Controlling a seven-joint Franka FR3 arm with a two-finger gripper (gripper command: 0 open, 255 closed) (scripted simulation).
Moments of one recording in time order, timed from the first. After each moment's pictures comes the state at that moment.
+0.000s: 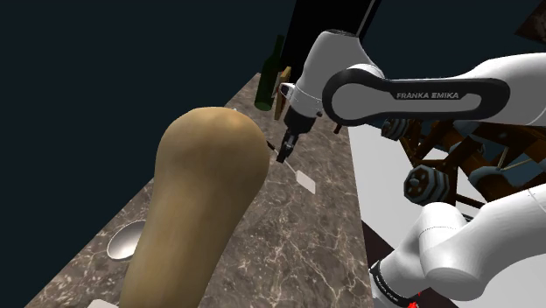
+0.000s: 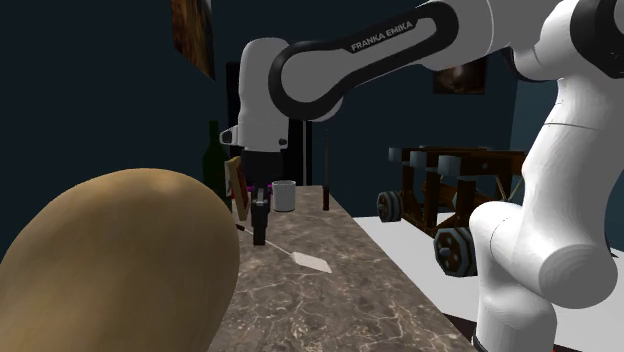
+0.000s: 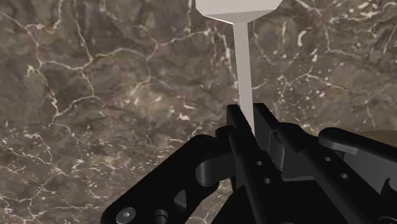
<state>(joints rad) 0.35 -0.33 0.01 -2.30 0.02 2.03 -0.28</state>
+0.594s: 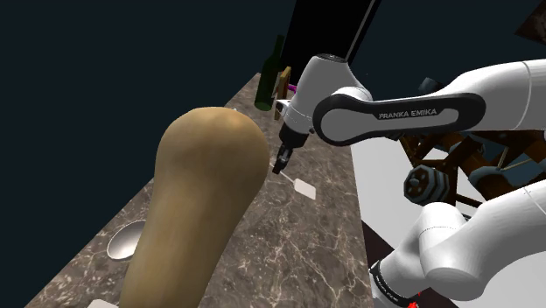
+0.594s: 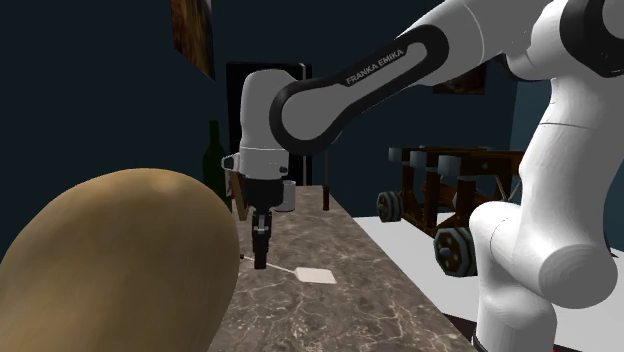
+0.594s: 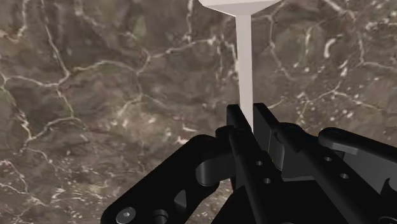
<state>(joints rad) 0.35 -0.30 0.01 -2.39 0.03 2.16 -0.28</state>
